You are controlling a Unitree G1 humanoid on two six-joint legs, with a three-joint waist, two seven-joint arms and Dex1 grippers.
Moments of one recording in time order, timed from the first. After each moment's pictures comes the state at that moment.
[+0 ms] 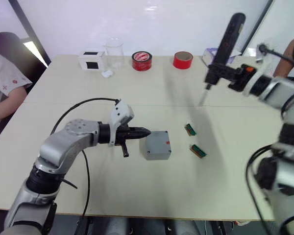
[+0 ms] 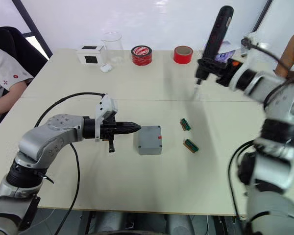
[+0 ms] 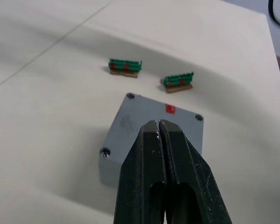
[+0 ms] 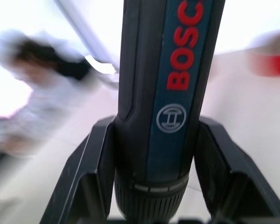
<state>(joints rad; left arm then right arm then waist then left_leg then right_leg) -0.56 0.62 -0.18 -0.31 -0.57 0.84 -0.91 -0.78 -0.43 -0.53 -0.04 0.86 1.18 0.51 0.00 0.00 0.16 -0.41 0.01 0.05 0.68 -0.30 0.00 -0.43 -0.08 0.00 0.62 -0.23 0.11</state>
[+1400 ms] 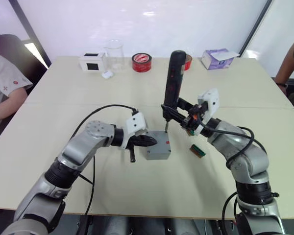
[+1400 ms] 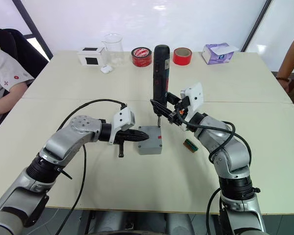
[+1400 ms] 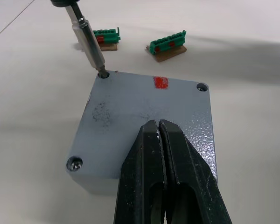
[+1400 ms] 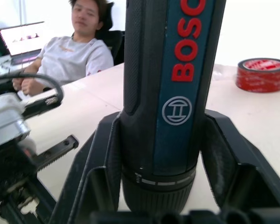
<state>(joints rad) -0.58 0.56 -0.37 -0.18 -0.33 0.65 -0.98 -0.39 -0.39 -0.01 -0.35 0.50 0.54 0.54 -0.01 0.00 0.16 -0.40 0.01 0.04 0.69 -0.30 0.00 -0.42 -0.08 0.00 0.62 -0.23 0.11</state>
